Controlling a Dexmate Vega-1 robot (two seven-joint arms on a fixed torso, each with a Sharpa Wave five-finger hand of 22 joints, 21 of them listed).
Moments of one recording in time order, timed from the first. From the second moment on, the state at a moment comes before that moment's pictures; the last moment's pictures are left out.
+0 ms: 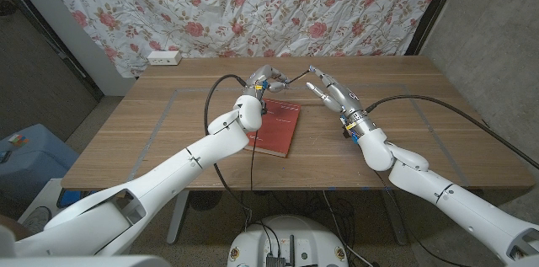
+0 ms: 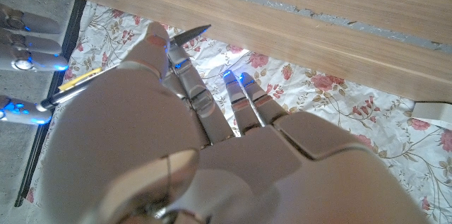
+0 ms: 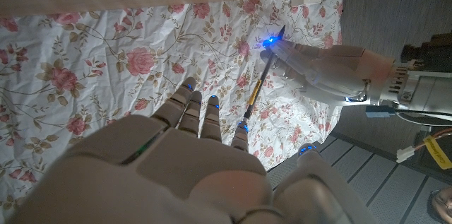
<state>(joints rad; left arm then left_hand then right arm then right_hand) 0.66 0.48 0.77 -1.82 0.24 0.58 0.37 1.07 0.03 0.34 -0.17 0.19 1.16 -0.16 0.20 0.18 1.20 -0.23 0.19 0.19 0.45 -0.05 0.18 0.16 0.28 -0.04 0.19 0.16 -0.91 -0.69 -0.59 -1.60 -0.47 0.26 -0.51 0.03 0.07 0.22 0.06 0.26 -0.03 -0.21 0.19 0.17 0.14 0.10 0.20 0.20 0.05 0.10 0.24 0.28 0.24 0.06 0.19 0.17</state>
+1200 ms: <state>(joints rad) 0.64 0.48 0.78 -1.80 0.24 0.57 0.35 1.09 0.04 0.34 -0.17 0.19 1.18 -0.14 0.20 0.18 1.21 -0.22 0.19 0.19 0.46 -0.05 0.18 0.16 0.28 -0.04 0.19 0.16 -0.93 -0.71 -0.59 -1.67 -0.53 0.13 -0.52 0.02 0.08 0.21 0.08 0.27 0.02 -0.21 0.20 0.17 0.15 0.11 0.20 0.20 0.06 0.10 0.24 0.29 0.25 0.06 0.19 0.17</state>
